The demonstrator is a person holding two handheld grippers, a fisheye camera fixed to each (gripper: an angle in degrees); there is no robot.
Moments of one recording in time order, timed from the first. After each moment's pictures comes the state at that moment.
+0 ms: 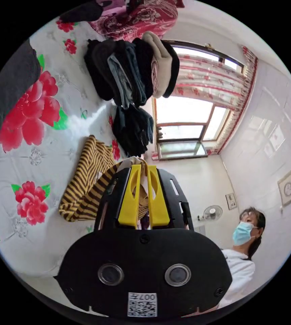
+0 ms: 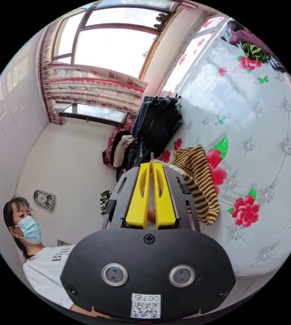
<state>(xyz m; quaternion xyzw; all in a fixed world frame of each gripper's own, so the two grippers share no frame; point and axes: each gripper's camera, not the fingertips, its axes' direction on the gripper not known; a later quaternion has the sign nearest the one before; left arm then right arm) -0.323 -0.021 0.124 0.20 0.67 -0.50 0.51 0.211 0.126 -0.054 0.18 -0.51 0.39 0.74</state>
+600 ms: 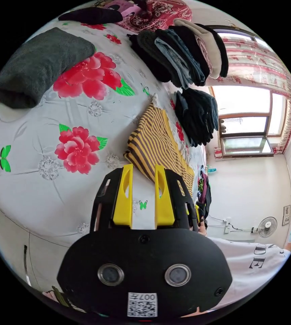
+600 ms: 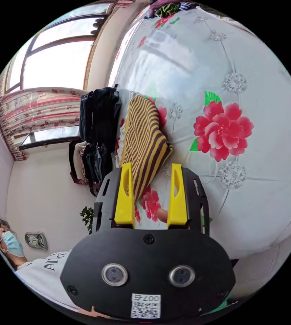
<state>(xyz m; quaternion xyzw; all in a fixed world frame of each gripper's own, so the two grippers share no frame) -0.225 -0.011 0.113 0.01 0.53 -0.52 0.68 0.128 0.197 0.074 0.06 -0.47 0.53 0.70</state>
